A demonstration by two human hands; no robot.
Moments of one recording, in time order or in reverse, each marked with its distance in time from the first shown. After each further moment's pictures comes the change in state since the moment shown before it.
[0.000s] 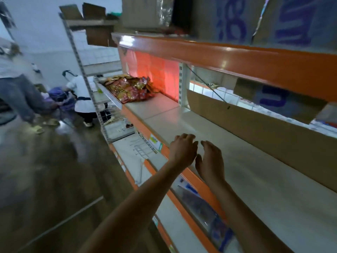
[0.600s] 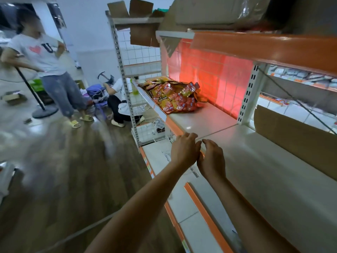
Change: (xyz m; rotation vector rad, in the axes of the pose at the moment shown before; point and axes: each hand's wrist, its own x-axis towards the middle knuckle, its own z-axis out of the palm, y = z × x) left_hand 0.106 -0.217 -0.073 0.027 0.082 -0.169; right_hand 0.131 -0.163 0.176 0.089 -0.068 -0.102
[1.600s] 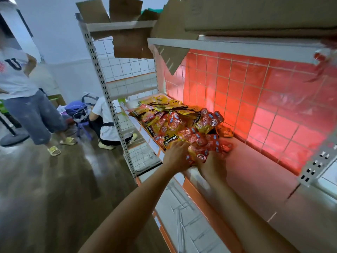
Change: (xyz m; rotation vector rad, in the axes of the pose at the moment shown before) left_hand 0.327 -0.194 0.034 0.174 -0.239 0.165; right_hand 0.309 -0.030 0.184 -0.072 -0.035 0.291
